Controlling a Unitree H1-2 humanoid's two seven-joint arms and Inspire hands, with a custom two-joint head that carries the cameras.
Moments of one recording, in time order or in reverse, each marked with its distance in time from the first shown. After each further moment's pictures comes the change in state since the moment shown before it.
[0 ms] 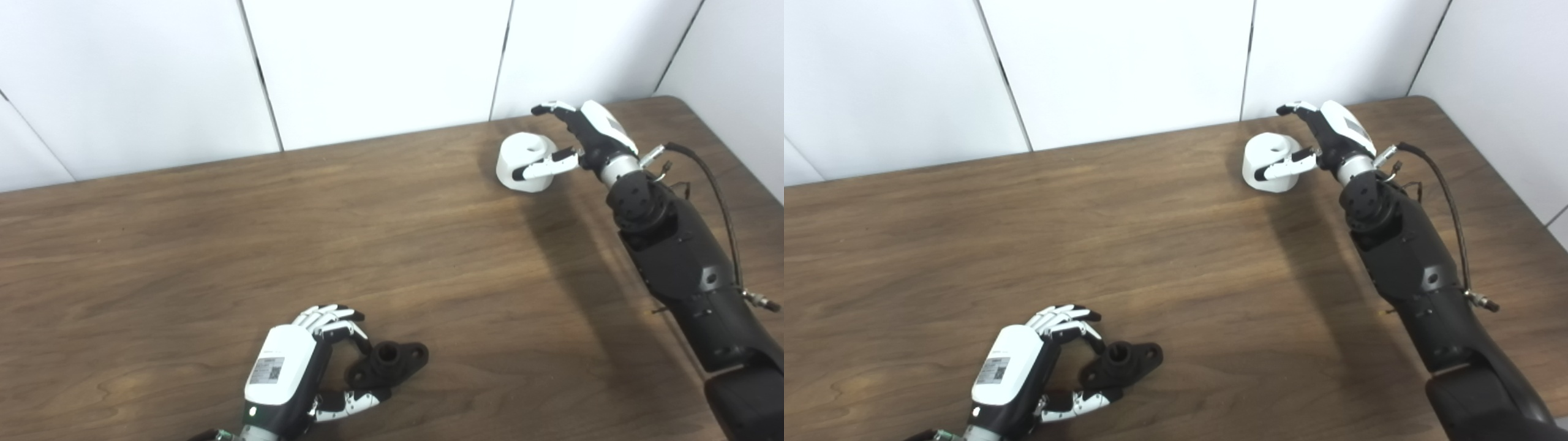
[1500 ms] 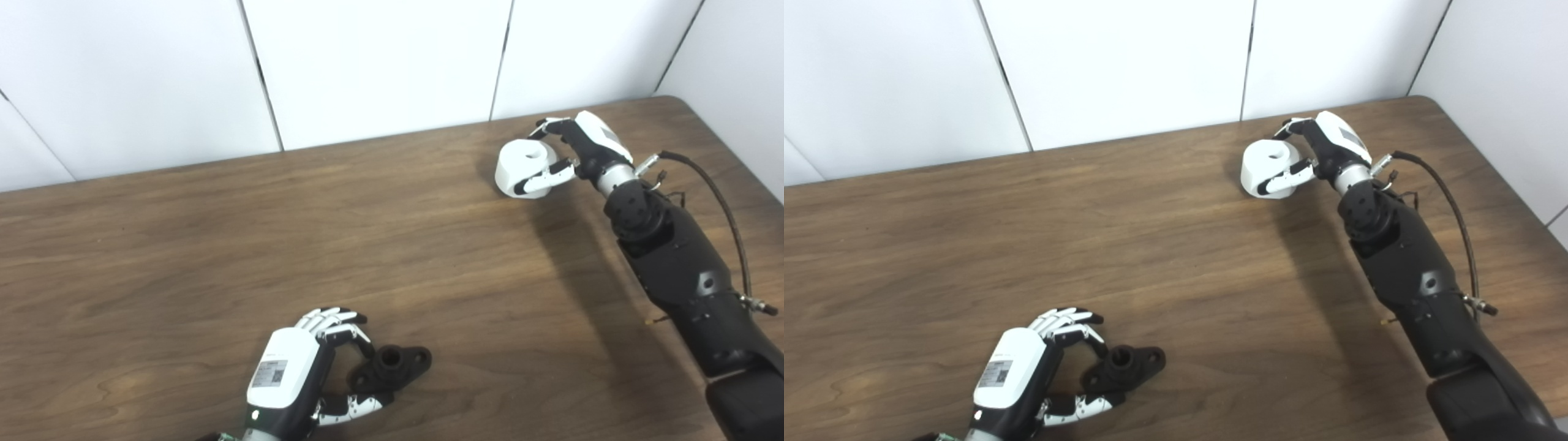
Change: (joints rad) left arm 0.020 -0.016 0.003 -0.031 0.022 0.012 -0.035; right arm 0.014 0.001 0.010 0.049 0.001 -0.104 -0.042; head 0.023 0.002
